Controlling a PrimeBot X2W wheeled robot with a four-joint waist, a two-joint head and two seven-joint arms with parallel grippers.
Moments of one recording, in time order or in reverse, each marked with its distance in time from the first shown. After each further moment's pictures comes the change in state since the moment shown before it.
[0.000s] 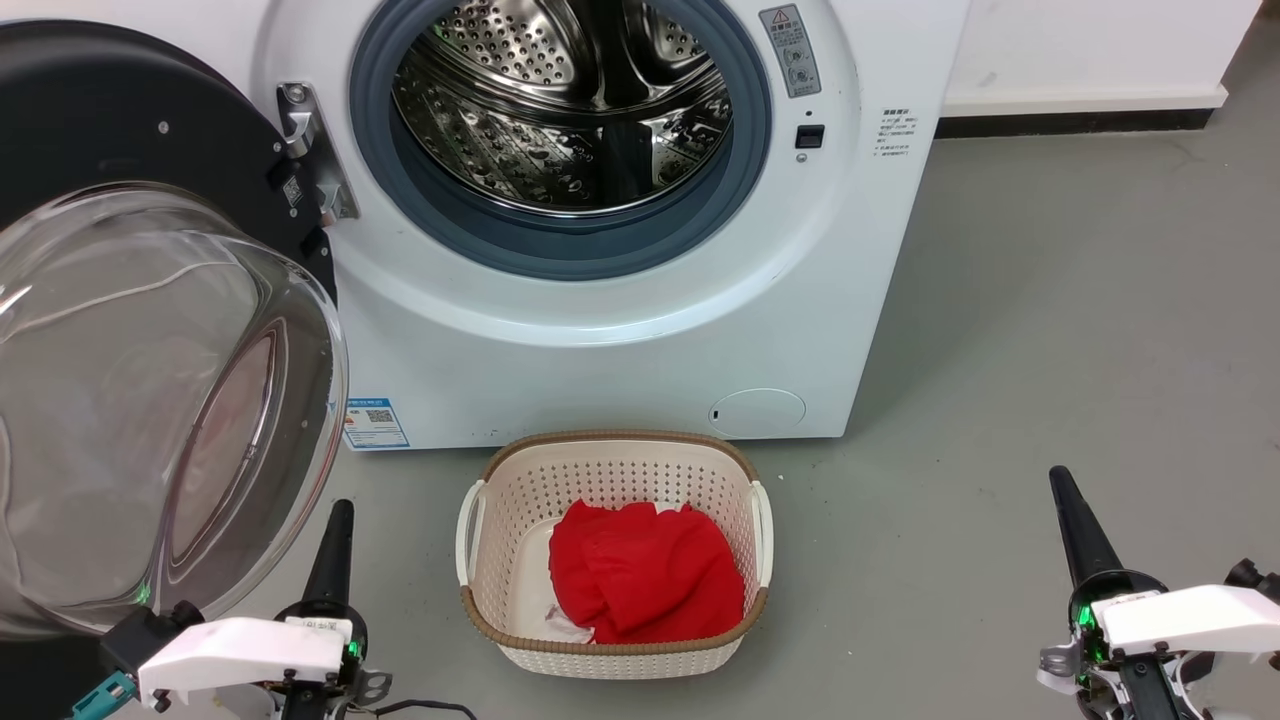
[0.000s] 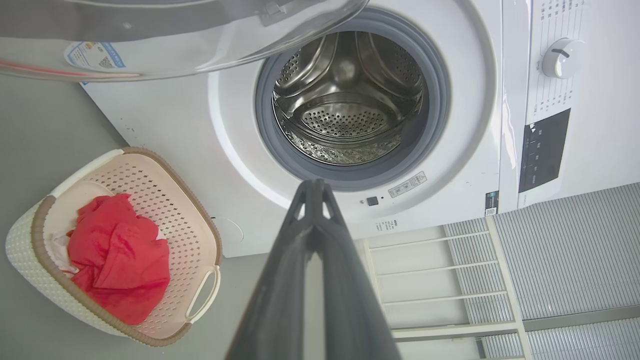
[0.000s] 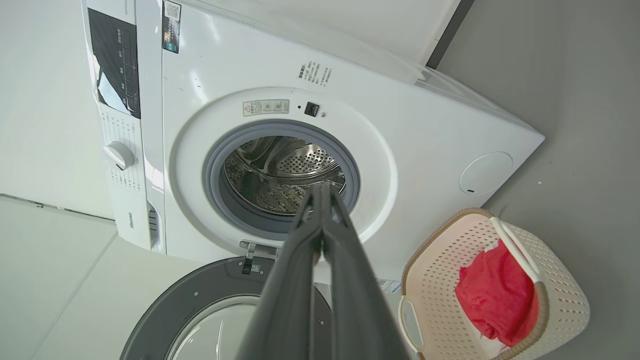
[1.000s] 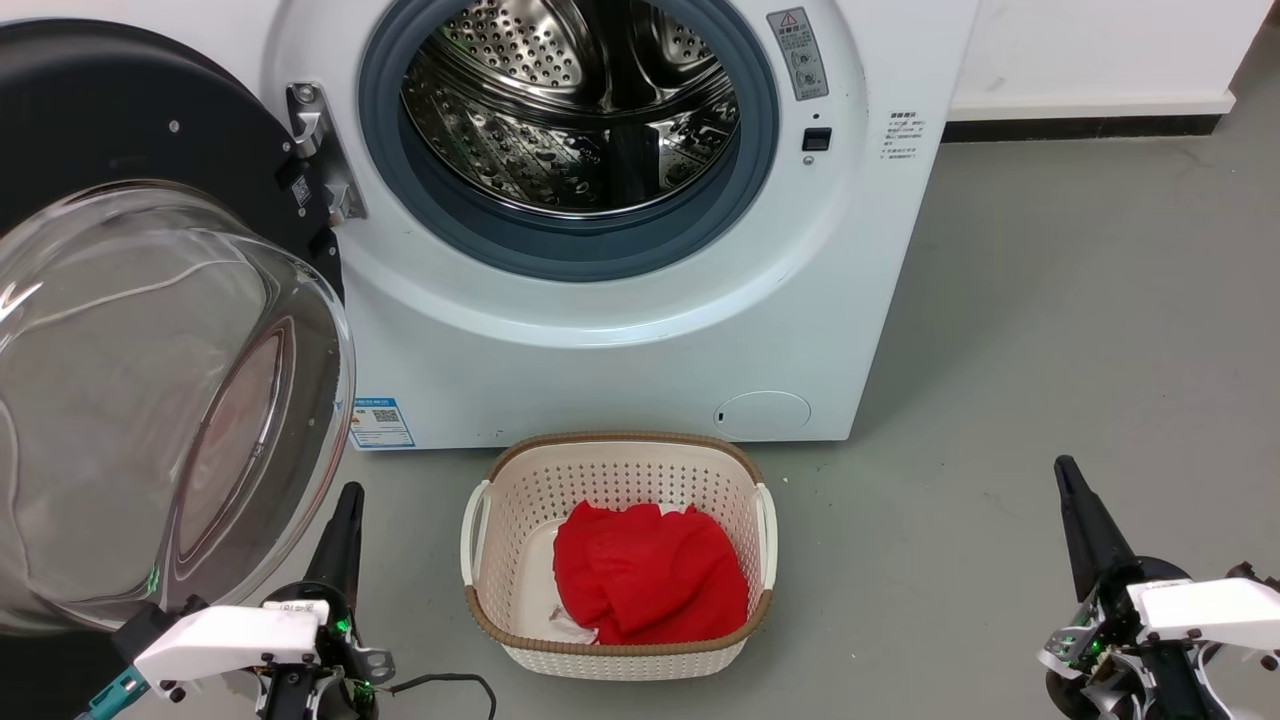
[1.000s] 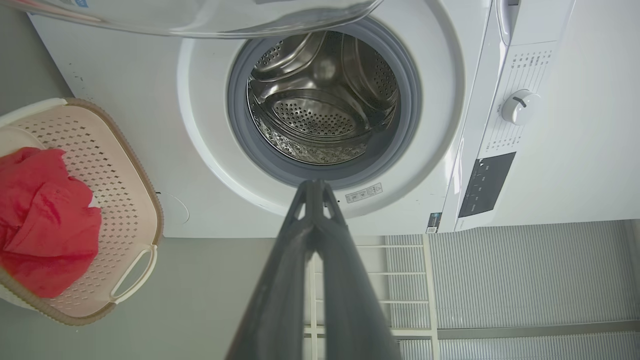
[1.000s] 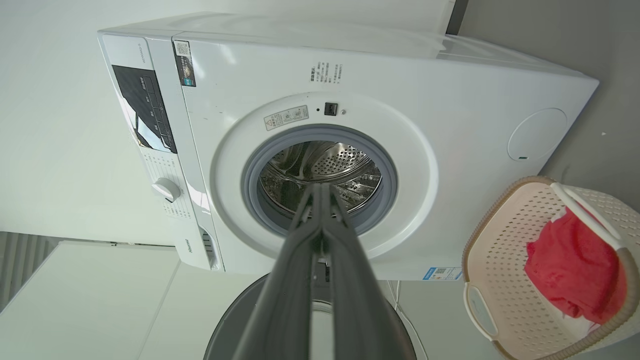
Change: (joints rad) left arm -0.037 0.001 0.005 0.032 -0.249 -0.011 0.064; right arm -0.026 0.001 -0.023 0.025 0.245 0.000 0.055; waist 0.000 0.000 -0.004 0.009
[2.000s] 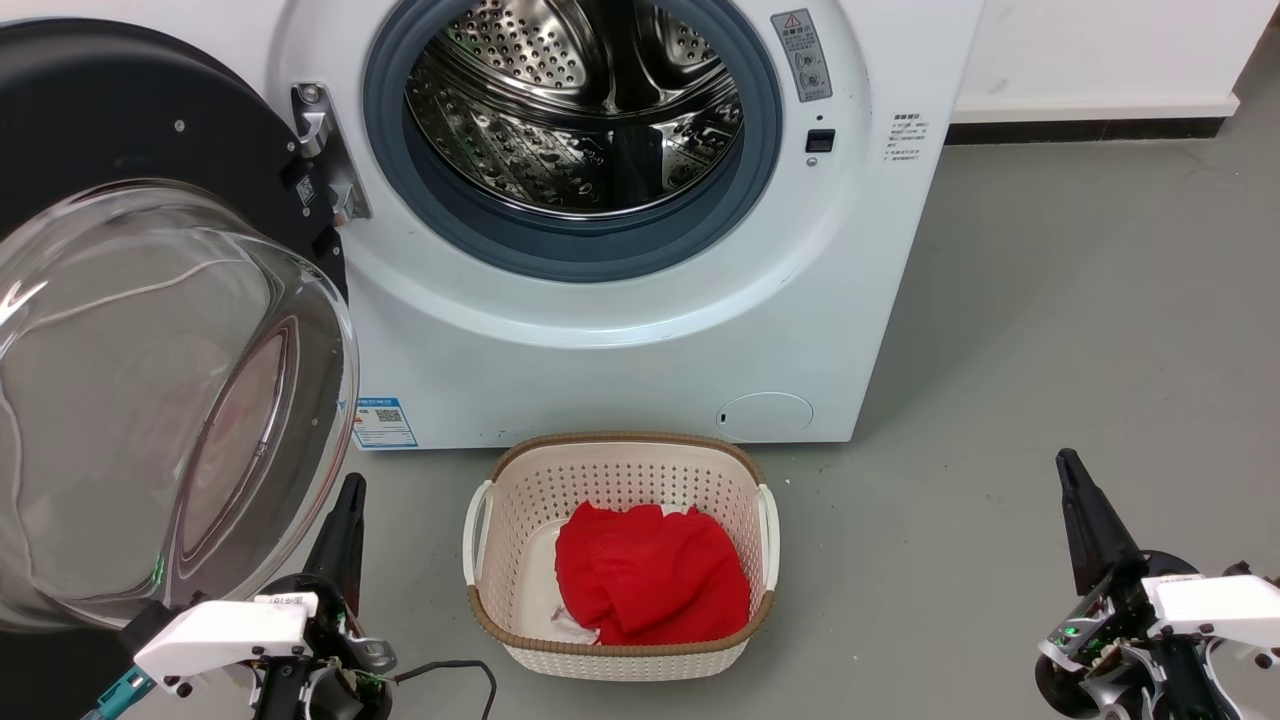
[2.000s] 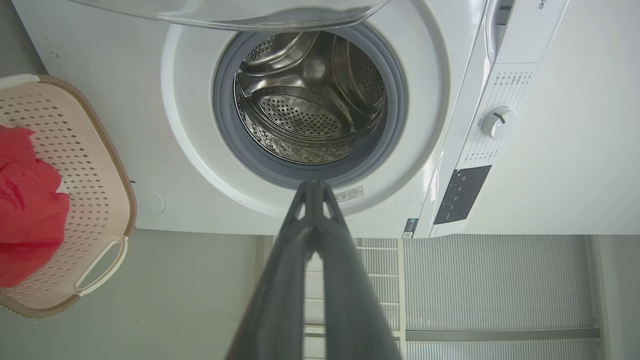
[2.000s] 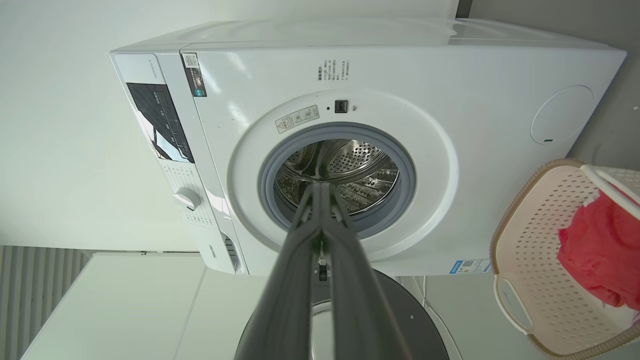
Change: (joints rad) left arm -0.017 0.000 0.003 0.014 -0.101 -0.006 0.024; right arm -0.014 0.003 -0.013 0.011 0.099 0.000 0.026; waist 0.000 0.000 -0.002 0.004
